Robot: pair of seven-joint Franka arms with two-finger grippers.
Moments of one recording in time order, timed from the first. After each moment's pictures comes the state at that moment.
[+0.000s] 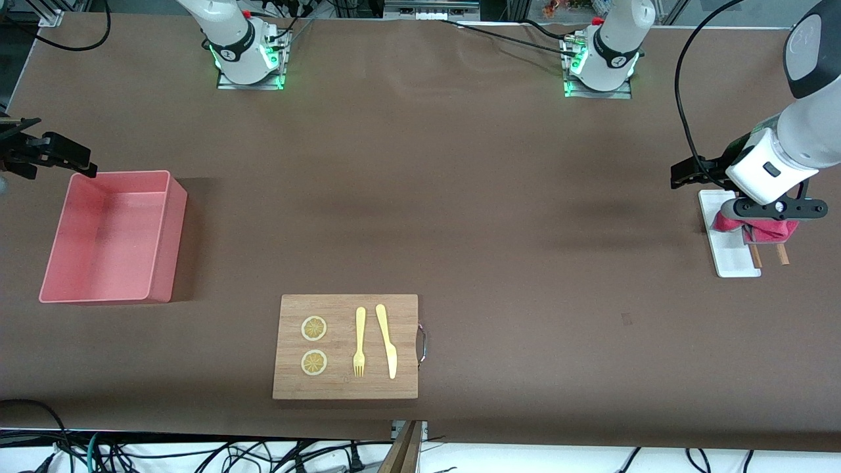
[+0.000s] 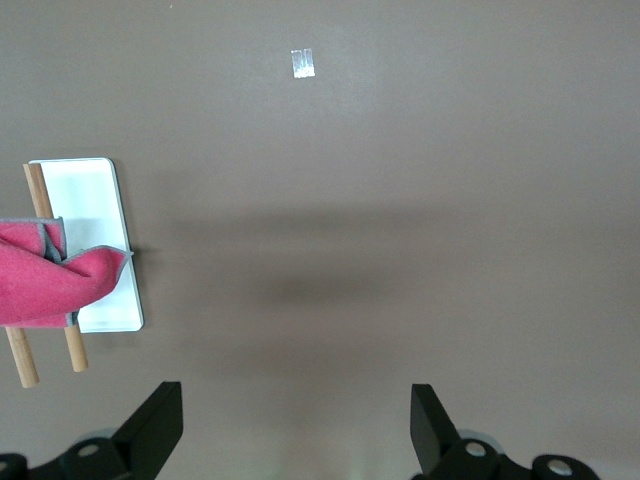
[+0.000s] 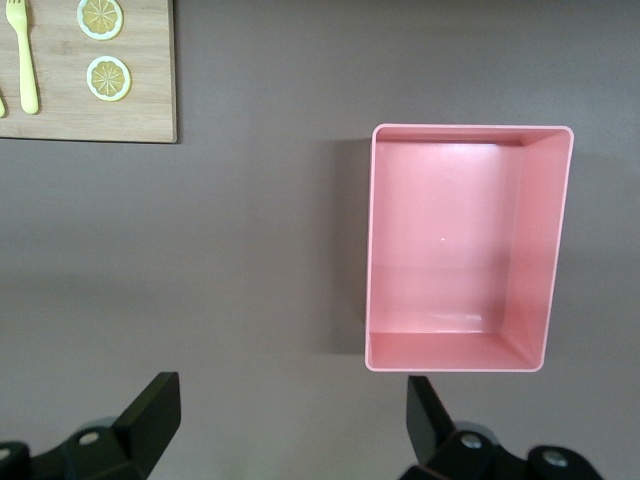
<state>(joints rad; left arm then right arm) -0.01 0.11 -0.05 -1.63 0.00 1.56 -0.06 -0.08 0.14 0.05 -1.40 -0.02 1.49 -0.07</state>
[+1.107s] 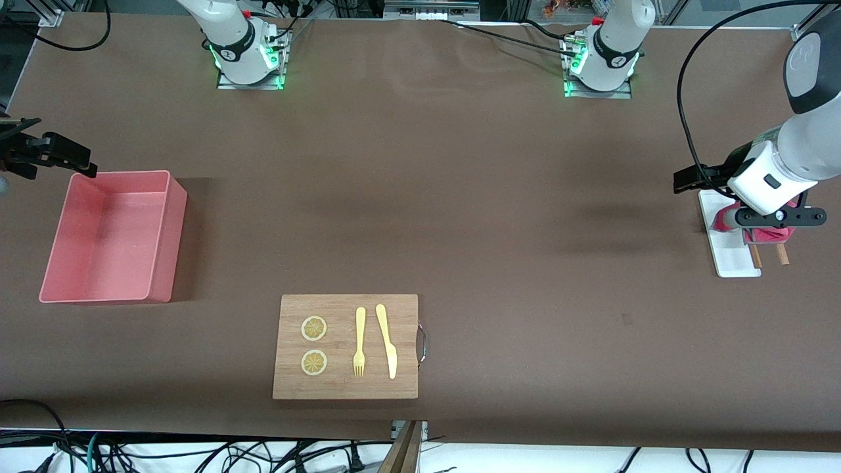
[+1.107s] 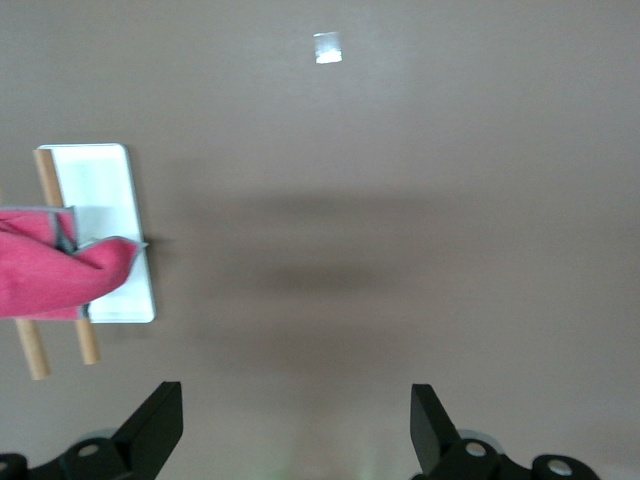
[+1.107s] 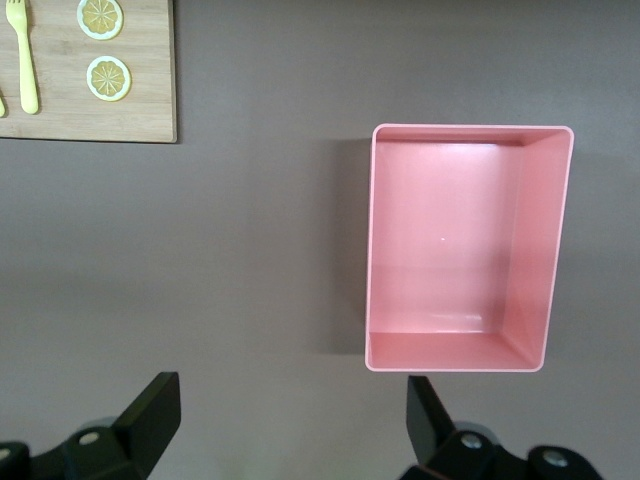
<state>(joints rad) 0.01 0.14 -0.04 -1.64 0.04 1.56 -0.04 -0.08 0.14 0.05 -1.40 -0.02 1.49 -0.07</state>
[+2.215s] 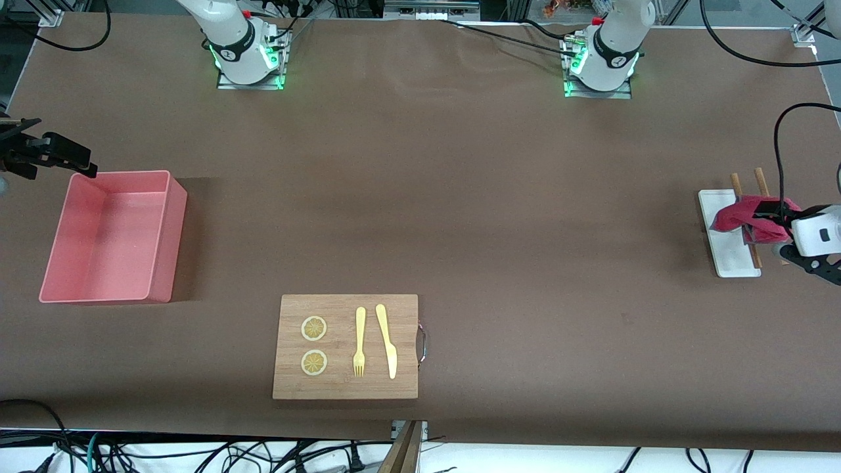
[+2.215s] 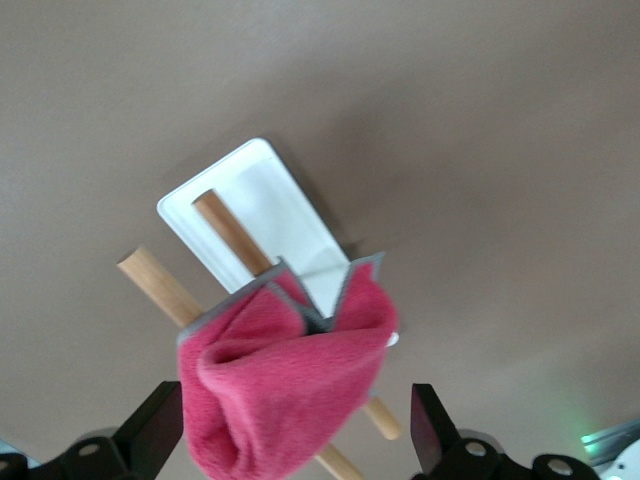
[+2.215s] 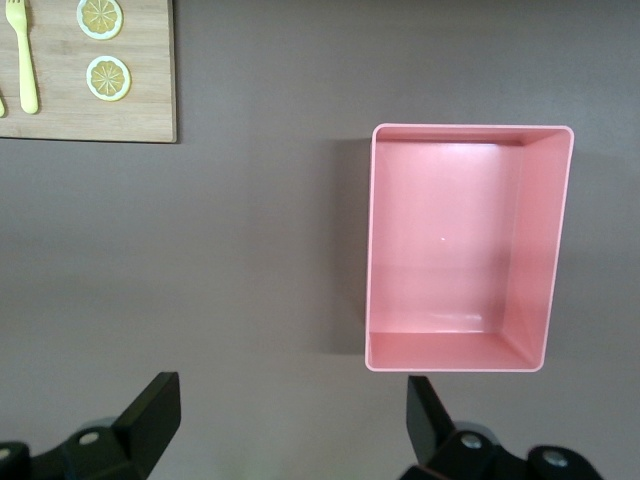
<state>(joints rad) 0.35 0.48 -0.03 -1.56 0.24 1.73 0.76 -0.08 0.14 0.05 -1.40 -0.02 1.49 -0.07</state>
